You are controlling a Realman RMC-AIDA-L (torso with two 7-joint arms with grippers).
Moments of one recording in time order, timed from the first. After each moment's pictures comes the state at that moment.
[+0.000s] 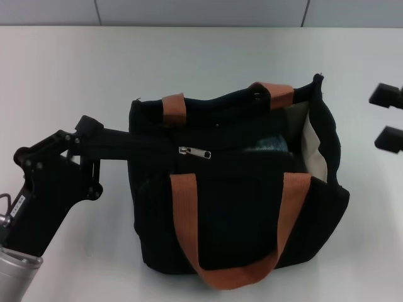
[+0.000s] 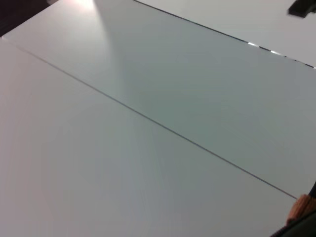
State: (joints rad) left arm -0.20 -2.08 0.01 -0.24 1.95 1.83 0.98; right arm 0.44 2.08 -0.34 -0.78 -1.88 -2.18 1.40
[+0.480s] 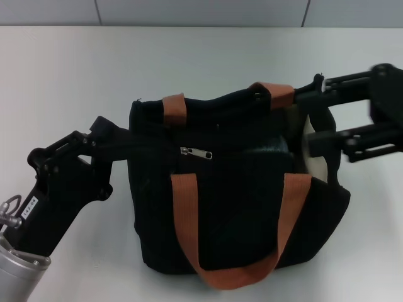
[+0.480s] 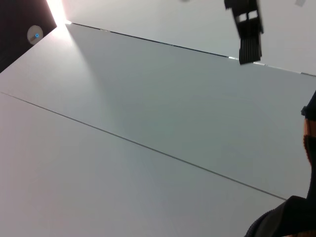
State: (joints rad) left arm -0.21 -2.08 0.01 -0.24 2.00 1.84 1.14; right arm 0.59 2.08 -0.72 -1.28 -1.86 -2.13 2.00
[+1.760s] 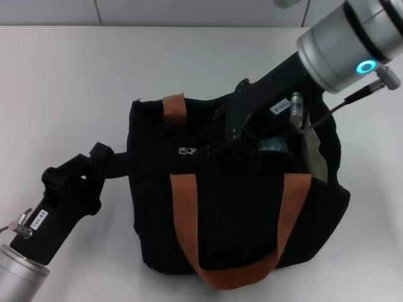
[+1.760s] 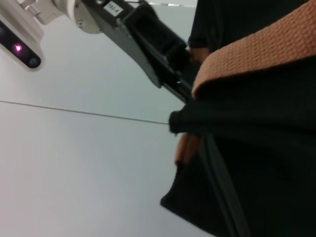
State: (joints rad) left arm -0.17 -2.08 -0.03 -0.22 1.99 1.64 1.34; right arm 0.83 2.08 -1.37 -1.33 -2.16 -1.69 2.33
